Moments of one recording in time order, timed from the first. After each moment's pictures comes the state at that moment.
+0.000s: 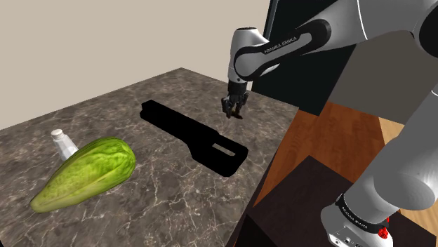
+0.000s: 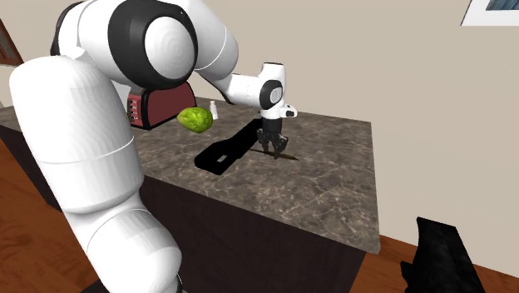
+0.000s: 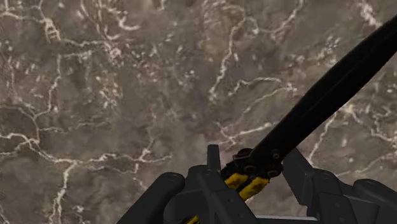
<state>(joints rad) 0.04 0.06 0.10 -2.12 -0.02 2.19 0.18</state>
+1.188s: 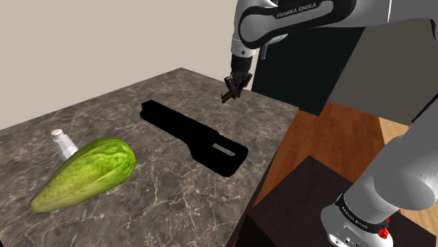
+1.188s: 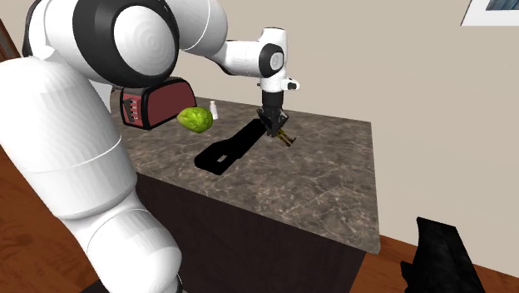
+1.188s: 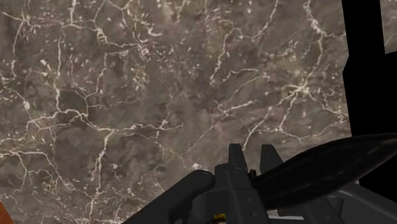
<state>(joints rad) 0.04 -0.02 0.10 -1.98 0.00 1.95 0.17</state>
